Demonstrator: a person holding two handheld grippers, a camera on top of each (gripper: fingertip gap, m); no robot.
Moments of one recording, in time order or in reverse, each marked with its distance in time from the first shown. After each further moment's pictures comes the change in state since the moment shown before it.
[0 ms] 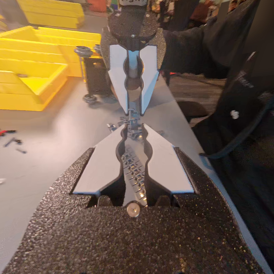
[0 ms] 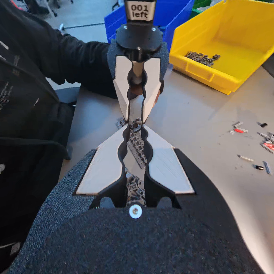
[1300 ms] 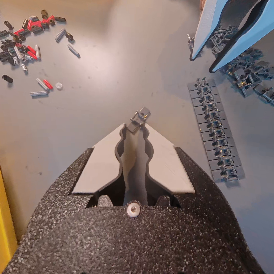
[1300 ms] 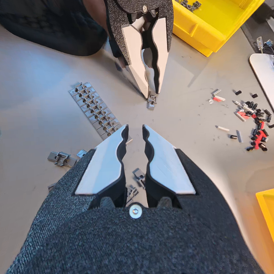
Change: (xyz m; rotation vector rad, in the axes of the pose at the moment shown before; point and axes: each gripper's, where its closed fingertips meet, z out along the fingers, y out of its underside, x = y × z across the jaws) left arm -0.098 0.107 -0.032 -0.511 -0.400 -0.093; right arm 0.043 0.062 0.025 -0.220 0.248 -0.082
